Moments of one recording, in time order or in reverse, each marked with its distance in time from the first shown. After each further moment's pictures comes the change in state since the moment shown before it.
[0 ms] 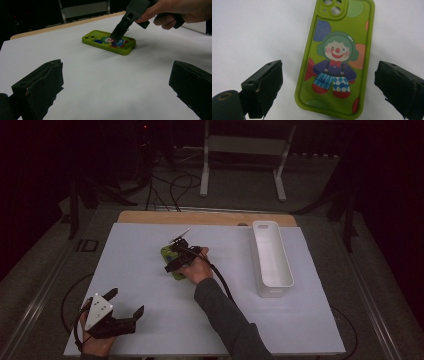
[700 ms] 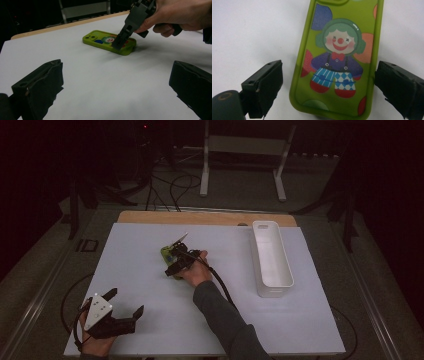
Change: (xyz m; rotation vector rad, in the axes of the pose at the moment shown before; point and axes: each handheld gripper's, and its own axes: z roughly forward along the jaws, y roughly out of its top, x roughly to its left) left arm 0.000 0.000 0.000 -0.003 0.001 -0.005; right arm 0.002 -0.007 0.016 0.046 -0.022 -0.001
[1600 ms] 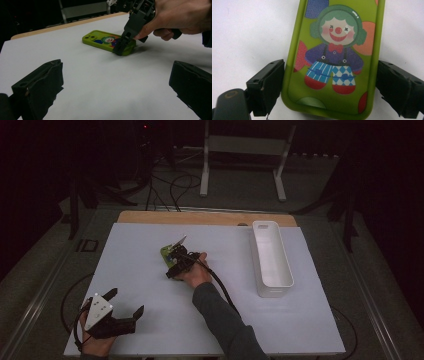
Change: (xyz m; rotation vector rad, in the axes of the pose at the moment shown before) left arm 0.000 0.000 0.000 0.001 0.001 0.004; right arm 0.003 -0.004 0.009 0.045 -0.042 0.007
